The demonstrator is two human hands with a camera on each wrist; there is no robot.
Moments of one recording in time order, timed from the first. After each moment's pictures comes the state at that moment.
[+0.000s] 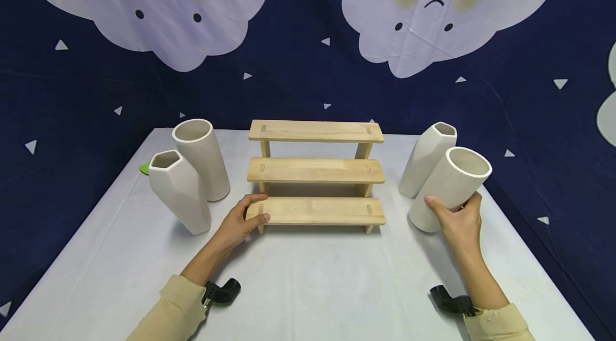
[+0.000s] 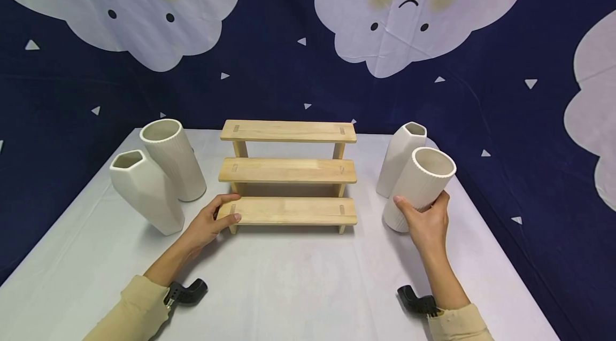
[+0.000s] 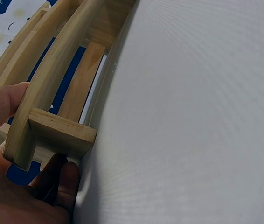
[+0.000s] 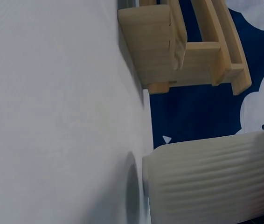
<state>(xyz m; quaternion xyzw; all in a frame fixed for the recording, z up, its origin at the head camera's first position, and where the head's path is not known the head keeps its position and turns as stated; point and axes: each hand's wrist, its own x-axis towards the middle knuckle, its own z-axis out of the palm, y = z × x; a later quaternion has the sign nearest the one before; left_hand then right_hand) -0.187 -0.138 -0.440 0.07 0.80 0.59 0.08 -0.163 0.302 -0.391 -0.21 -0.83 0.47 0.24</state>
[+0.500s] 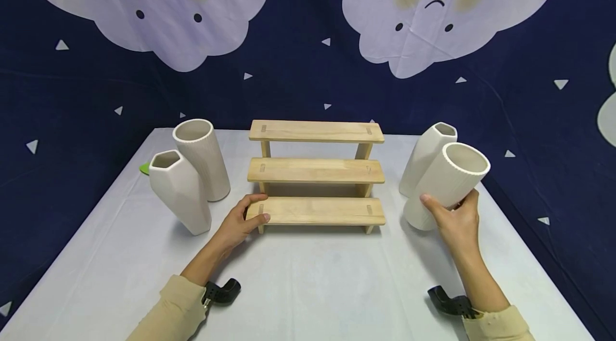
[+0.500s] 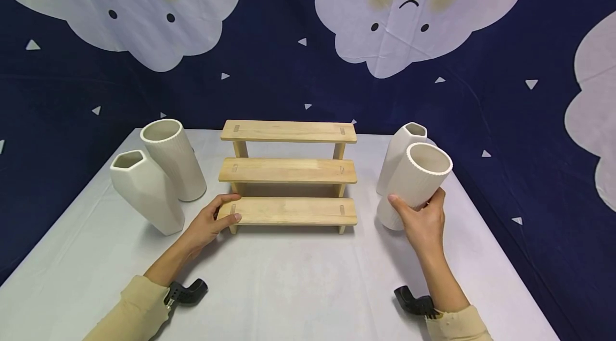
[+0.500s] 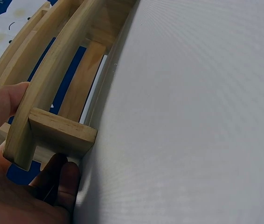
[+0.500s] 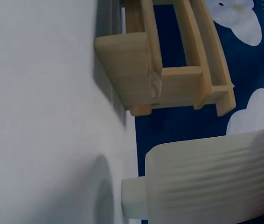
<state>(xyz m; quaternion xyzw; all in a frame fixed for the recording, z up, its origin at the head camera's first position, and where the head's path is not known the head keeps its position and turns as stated) -0.187 -0.138 -0.441 0.07 0.79 0.60 0.08 -0.157 0.288 -0.375 -0.18 -0.82 0.49 0.23</state>
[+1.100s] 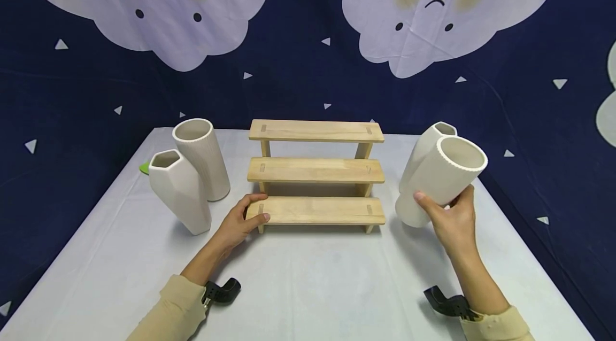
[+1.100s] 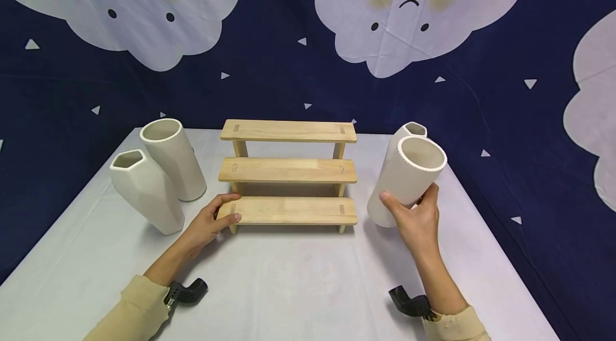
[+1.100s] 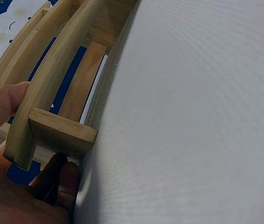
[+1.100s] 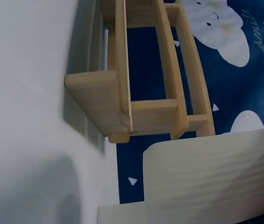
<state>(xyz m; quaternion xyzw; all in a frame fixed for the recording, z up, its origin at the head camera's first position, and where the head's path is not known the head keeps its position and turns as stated) -0.187 -0.138 -0.441 0.08 0.79 0.60 0.08 -0.151 0.268 -0.359 -0.11 -0.79 0.54 0.26</state>
